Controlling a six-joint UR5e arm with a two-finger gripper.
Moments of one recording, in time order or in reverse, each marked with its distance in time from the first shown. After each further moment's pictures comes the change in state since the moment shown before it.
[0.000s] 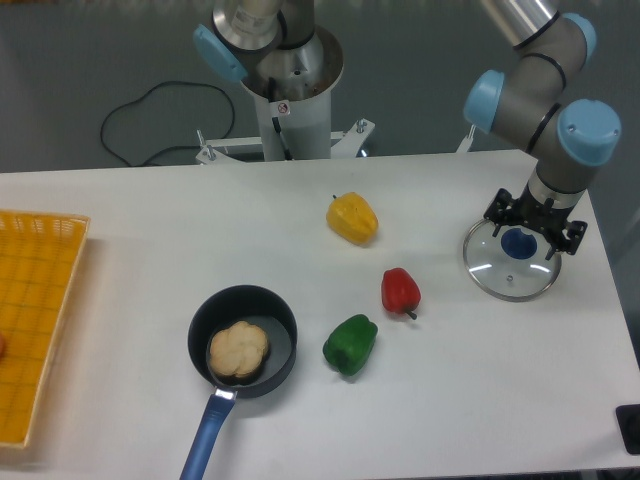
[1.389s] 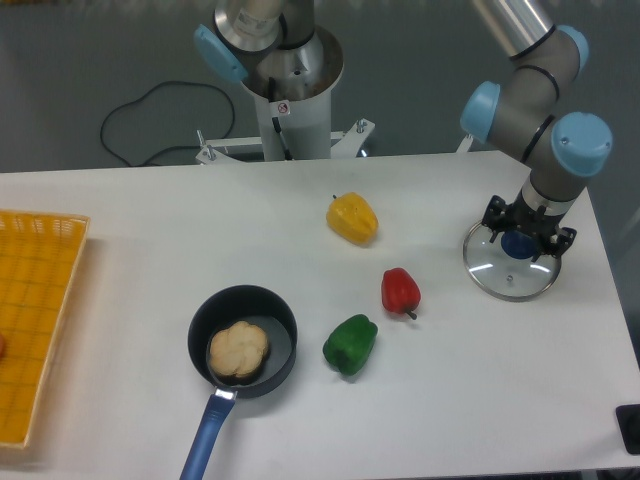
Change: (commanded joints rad) arm 0.006 -0.015 -0.035 0.028 0.006 0.012
